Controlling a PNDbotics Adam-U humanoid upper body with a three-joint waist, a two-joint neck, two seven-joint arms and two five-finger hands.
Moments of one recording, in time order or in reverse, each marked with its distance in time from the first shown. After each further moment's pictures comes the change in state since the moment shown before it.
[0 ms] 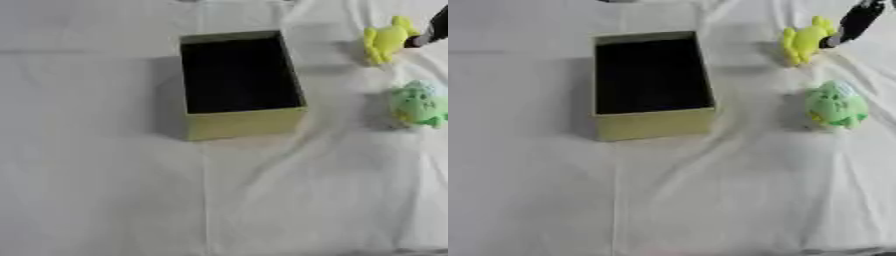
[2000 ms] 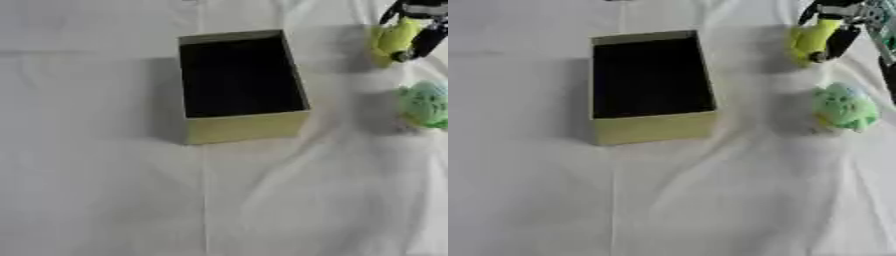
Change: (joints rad) left arm -0.001 -0.016 0.000 0.000 0.009 0.004 -0.008; right arm -0.085 0.082 -0.036 0.255 0.098 0.020 0.002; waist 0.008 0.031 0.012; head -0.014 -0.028
